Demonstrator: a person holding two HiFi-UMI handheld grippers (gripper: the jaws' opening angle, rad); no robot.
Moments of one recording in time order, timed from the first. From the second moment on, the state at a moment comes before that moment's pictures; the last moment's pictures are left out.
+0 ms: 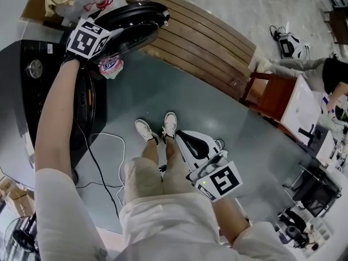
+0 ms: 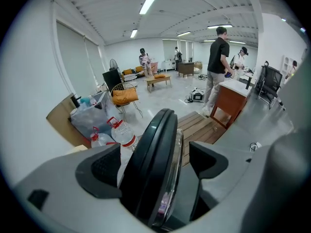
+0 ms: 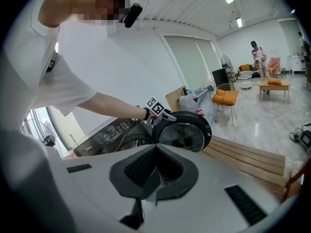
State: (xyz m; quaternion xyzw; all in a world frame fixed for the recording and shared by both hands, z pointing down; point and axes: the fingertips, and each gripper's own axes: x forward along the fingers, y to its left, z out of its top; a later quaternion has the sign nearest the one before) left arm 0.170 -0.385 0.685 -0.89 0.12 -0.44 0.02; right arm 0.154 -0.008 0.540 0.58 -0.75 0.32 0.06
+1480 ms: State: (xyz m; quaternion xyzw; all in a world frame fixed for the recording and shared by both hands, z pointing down) left arm 0.113 -0.265 0.660 -0.87 0.32 -0.33 -0.17; right arm 0.126 0.008 0.524 0.51 -0.80 0.31 0.07
